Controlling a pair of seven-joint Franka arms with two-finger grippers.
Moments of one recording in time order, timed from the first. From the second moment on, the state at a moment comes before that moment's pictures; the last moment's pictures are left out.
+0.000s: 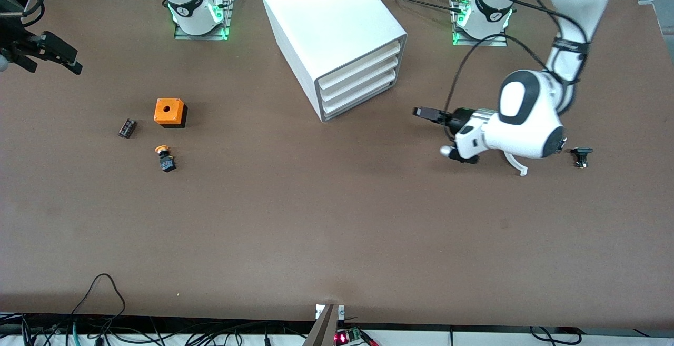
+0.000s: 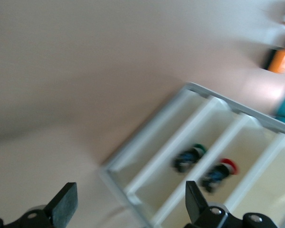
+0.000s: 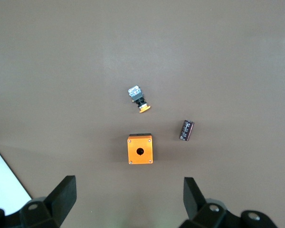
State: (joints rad) left arm -0.09 0.39 -0.18 -1.99 -0.81 1.81 0.26; right arm 0.06 -0.18 -0.11 -1.80 -0.02 1.62 -0.01
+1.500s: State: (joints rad) left arm -0.07 0.38 -0.21 -2.11 -1.08 1.93 0.46; right arm 0.30 0.12 -0.09 -1.68 0.10 1.64 0.00
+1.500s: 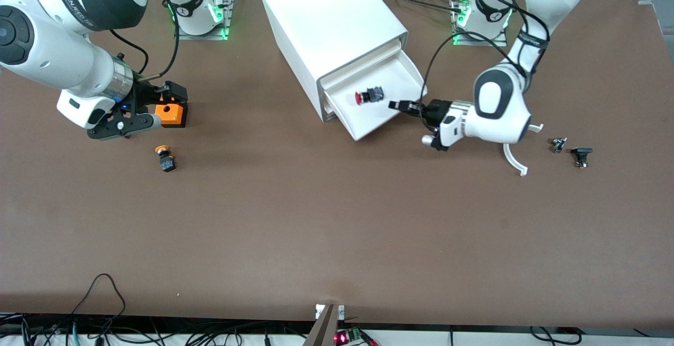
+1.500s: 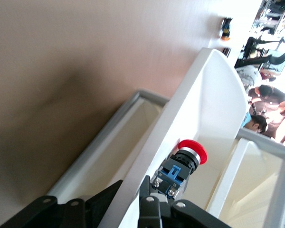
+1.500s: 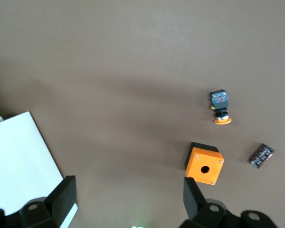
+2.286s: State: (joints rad) left arm 0.04 0.19 -0.17 -2.06 -0.87 2.21 0.43; right arm 0.62 0.27 -0.07 -1.47 0.12 1.67 -0.05
